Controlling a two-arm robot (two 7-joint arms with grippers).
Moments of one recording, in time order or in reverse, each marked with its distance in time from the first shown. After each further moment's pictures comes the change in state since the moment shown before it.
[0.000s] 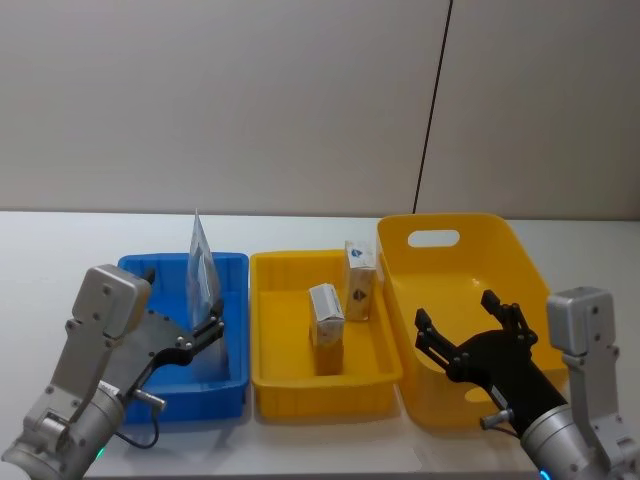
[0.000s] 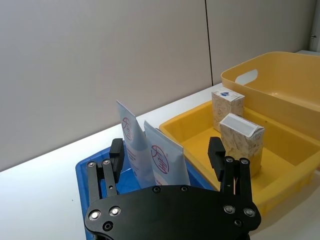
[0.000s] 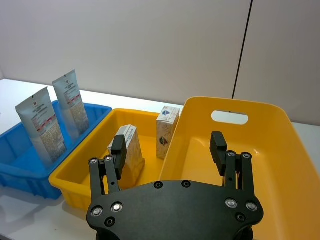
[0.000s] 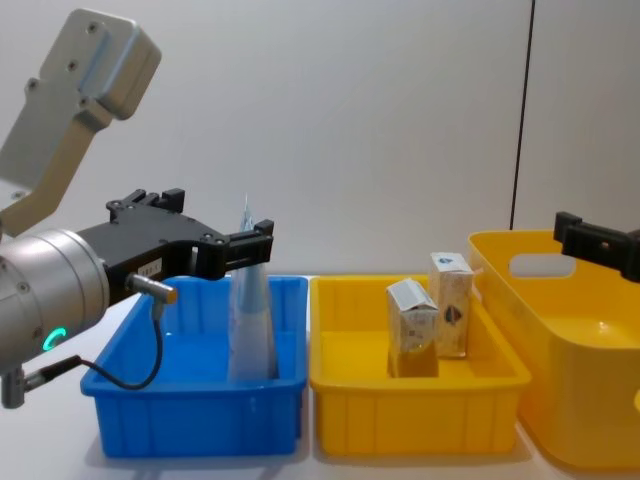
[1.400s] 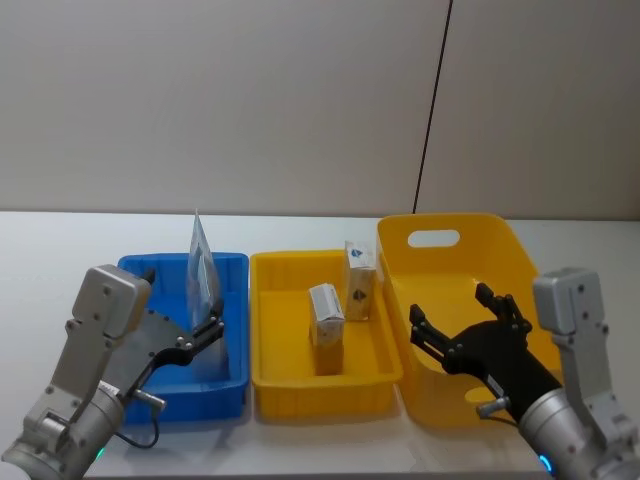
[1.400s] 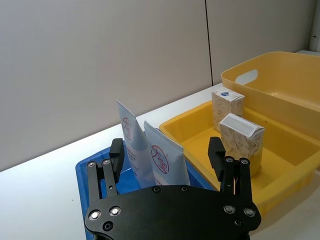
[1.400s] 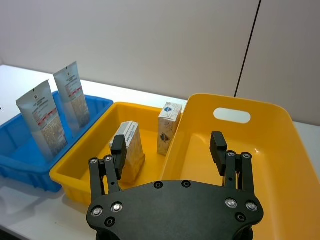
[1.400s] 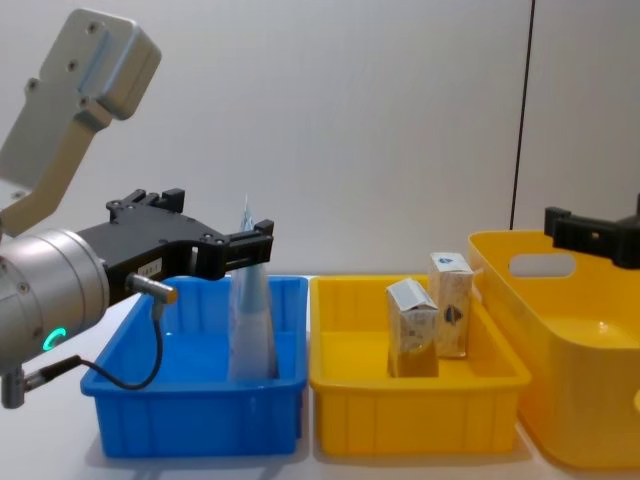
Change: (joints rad) left arm 0.000 0.000 0.000 0.000 0.000 0.000 0.000; right arm 0.027 0.015 -0.007 -0.035 -0.015 0.106 0.004
